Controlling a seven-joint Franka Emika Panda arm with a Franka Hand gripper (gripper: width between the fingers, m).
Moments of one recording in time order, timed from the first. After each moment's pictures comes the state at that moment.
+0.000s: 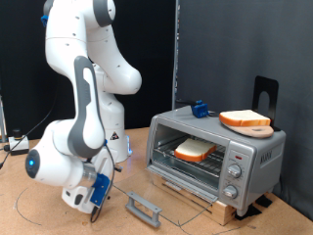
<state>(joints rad) -0.80 0.45 0.27 -2.36 0.48 1.89 -0.47</state>
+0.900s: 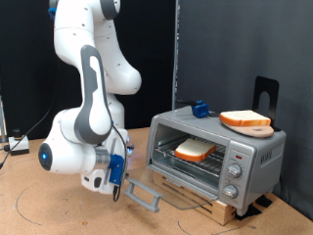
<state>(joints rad) -0.86 0.32 0.33 -2.42 0.58 1.61 -0.57</state>
